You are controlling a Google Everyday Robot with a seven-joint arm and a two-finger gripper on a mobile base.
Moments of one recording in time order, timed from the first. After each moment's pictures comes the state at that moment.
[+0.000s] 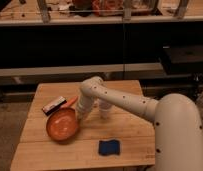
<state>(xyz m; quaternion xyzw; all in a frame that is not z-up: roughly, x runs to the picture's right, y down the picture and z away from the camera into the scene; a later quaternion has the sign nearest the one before) -0.108 0.168 0.832 -0.14 -0.42 -0.64 0.63</state>
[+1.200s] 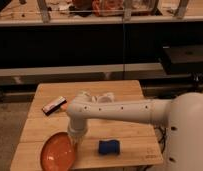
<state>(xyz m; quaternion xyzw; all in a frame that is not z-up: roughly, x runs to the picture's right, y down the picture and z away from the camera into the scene) -0.144 0.264 0.730 -0.16 -0.44 -0.73 0.50</state>
